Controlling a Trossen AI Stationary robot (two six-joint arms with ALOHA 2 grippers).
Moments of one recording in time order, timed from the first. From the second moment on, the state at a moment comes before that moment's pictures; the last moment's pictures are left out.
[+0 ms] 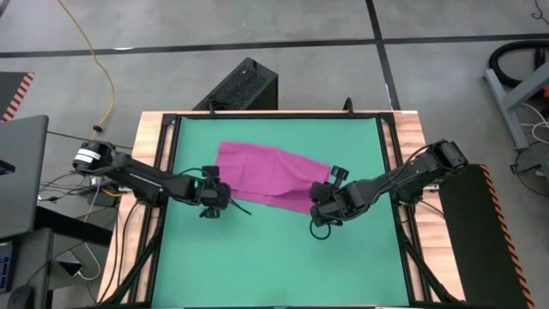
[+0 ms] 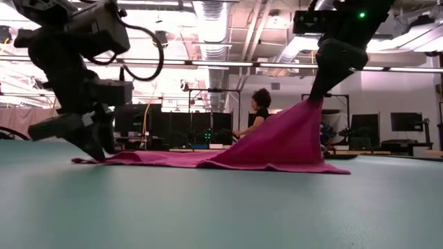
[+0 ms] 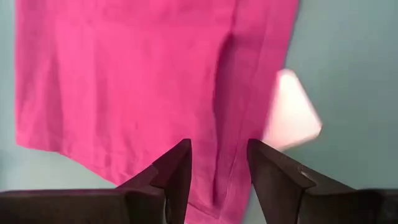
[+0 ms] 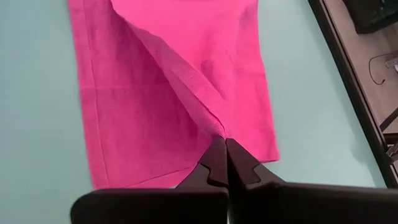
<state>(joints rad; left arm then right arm) -0.16 1.35 0.55 -0.41 -0.48 -0.05 0.34 1.53 1.09 -0.91 0.70 0.59</state>
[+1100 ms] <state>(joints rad) -0.07 1.34 0.55 -0.34 -0.39 0.05 0.34 1.53 1.09 -0.92 0.70 0.59</state>
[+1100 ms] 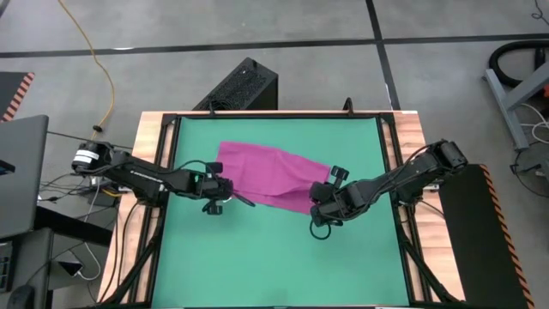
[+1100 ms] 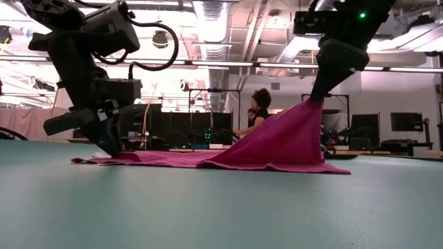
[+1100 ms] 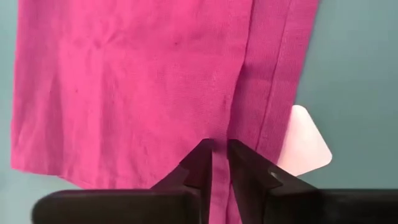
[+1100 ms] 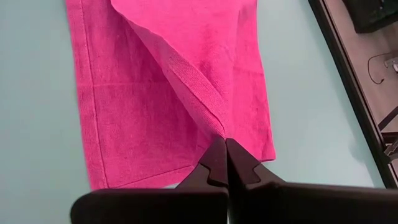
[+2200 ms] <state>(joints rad) -0.13 1.17 0.63 -0.62 -0.50 -0.05 0.40 1.52 1.11 -0.90 0.70 0.59</state>
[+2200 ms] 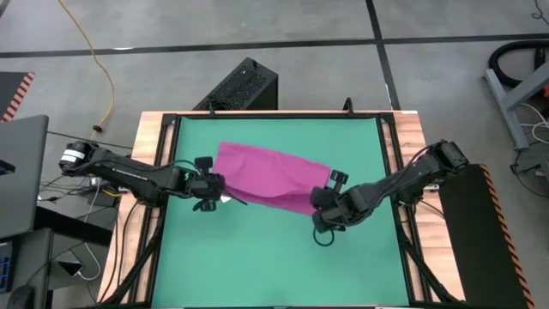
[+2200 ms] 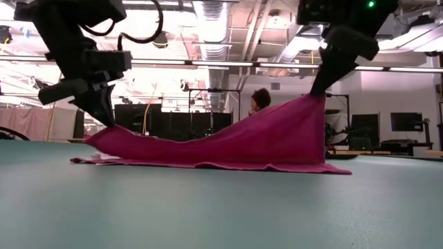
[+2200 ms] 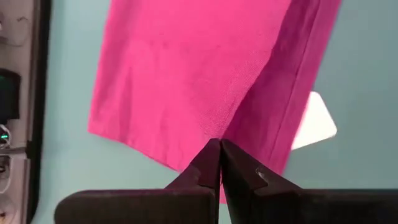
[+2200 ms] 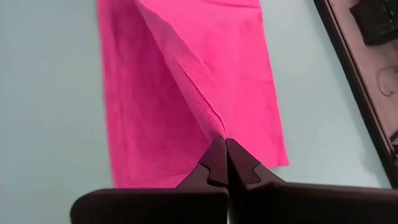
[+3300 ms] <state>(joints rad) -0.13 1.20 0.60 -0.64 -0.45 -0.05 0.42 1.53 1.11 -0.76 0.38 0.57</state>
